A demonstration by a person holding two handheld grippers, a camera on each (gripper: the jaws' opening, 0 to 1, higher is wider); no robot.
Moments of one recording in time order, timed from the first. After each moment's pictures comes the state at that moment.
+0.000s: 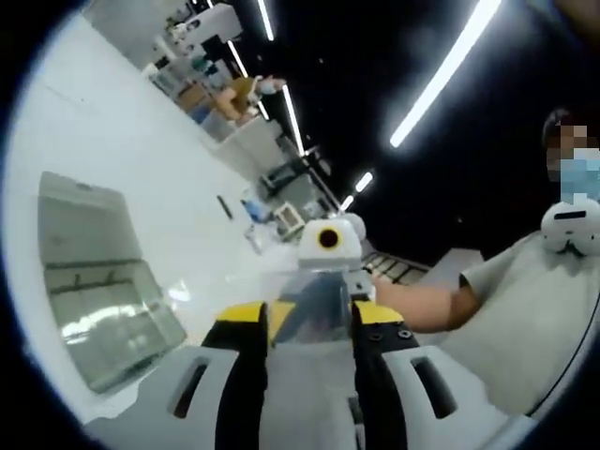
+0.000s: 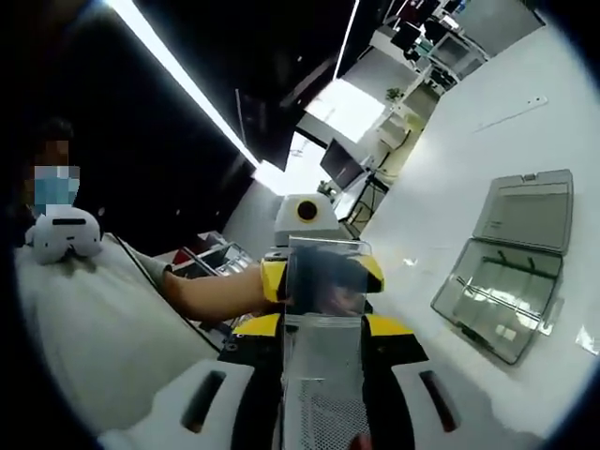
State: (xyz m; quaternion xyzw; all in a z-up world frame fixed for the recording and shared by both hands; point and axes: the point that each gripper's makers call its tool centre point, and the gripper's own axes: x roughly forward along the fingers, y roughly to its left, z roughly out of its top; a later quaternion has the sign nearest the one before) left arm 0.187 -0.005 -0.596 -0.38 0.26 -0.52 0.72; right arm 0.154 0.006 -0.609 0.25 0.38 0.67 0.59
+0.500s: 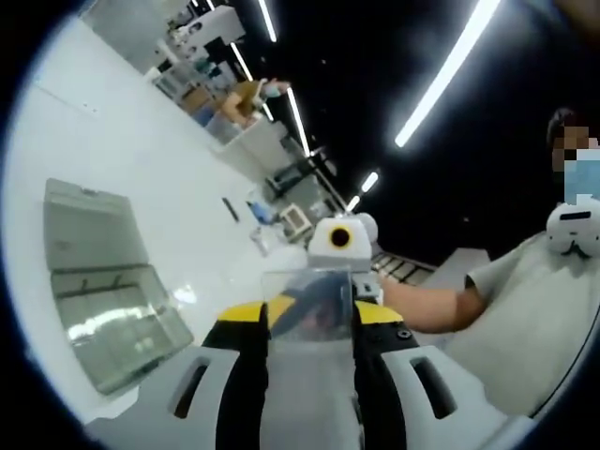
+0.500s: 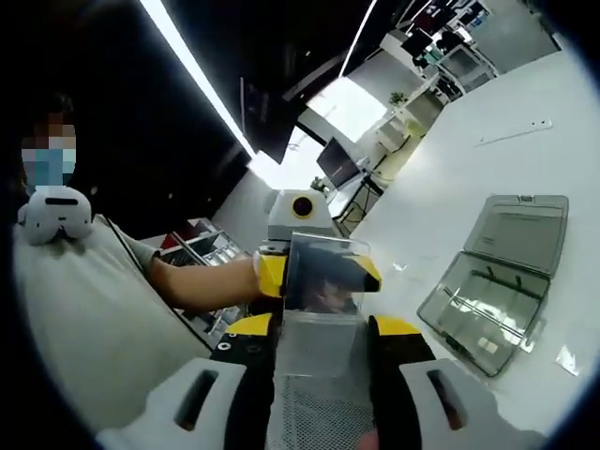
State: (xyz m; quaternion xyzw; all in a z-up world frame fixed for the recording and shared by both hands) left arm 0.193 -0.002 -0.597 -0.37 0.27 -0.51 0.73; right arm 0.160 0.005 -0.609 0.21 0.36 0.67 0.62
